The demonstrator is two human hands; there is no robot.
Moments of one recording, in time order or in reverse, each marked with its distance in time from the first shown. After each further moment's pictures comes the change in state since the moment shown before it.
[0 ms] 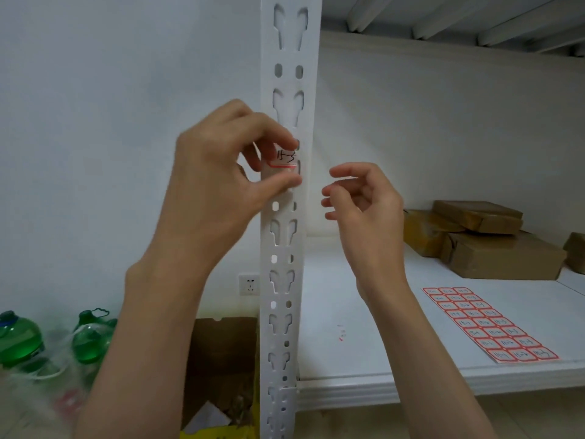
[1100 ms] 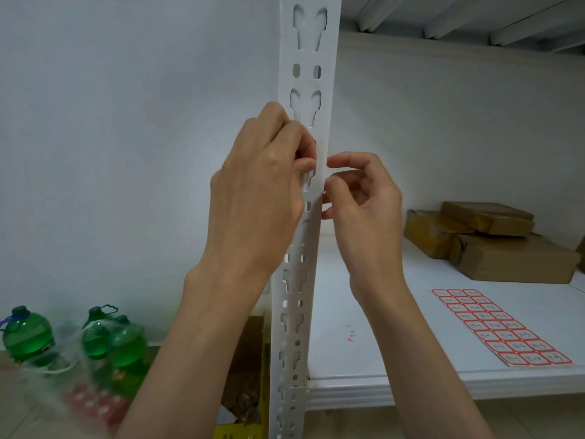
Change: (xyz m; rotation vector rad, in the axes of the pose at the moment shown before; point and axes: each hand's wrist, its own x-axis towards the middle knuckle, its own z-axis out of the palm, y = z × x) left_hand -0.005 0.016 0.023 0.236 0.097 -0.012; right_hand -0.008 -0.019 0.020 0.058 -0.010 -0.009
